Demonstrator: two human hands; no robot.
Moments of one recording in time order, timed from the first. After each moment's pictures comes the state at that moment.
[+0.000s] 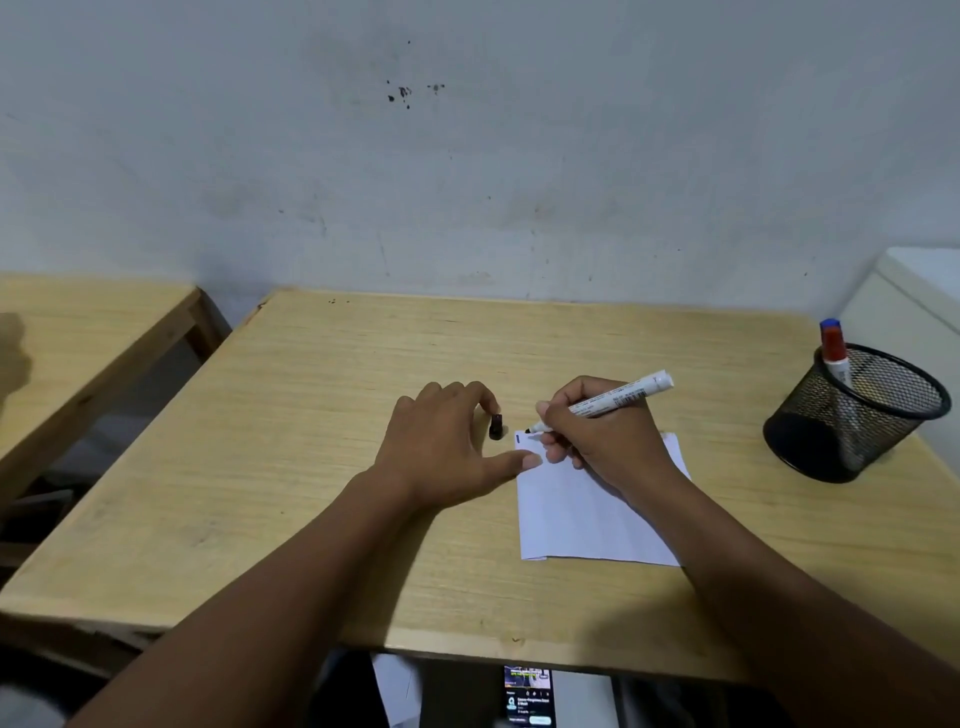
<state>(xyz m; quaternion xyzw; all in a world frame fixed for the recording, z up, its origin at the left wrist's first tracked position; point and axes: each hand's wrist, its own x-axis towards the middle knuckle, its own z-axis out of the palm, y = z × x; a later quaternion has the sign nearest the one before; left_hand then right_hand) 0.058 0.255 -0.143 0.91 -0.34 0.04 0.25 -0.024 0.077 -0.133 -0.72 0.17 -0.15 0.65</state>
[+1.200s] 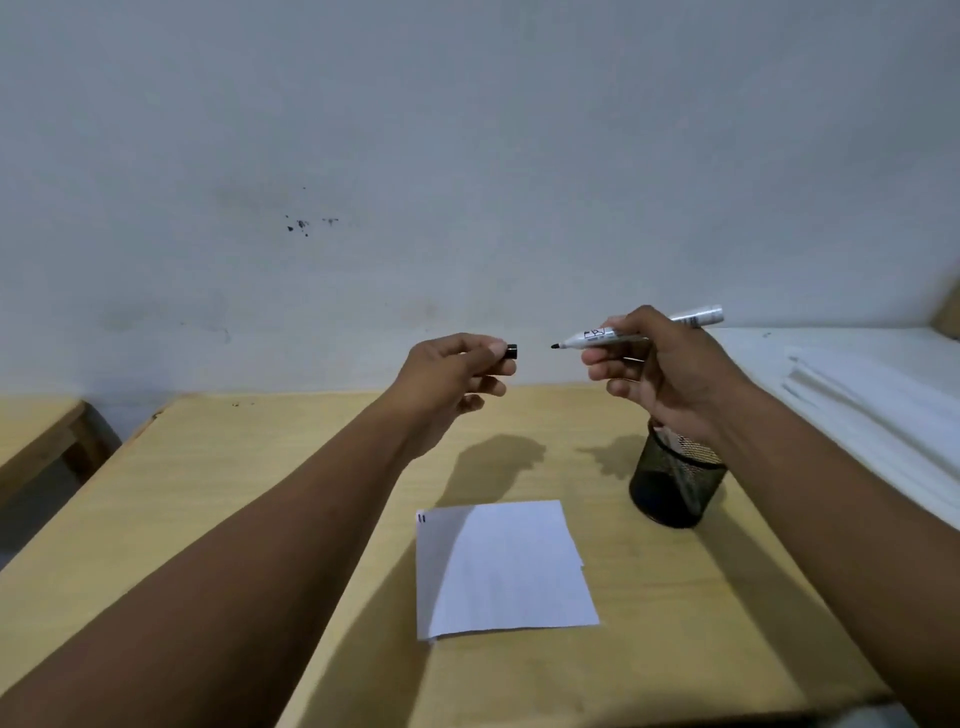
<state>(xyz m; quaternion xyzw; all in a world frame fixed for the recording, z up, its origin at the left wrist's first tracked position) 0.060 0.151 -0.010 0.62 -0.24 -0.26 0.70 -0.081 -0.030 0.030 -0.62 0.18 -0.20 0.74</state>
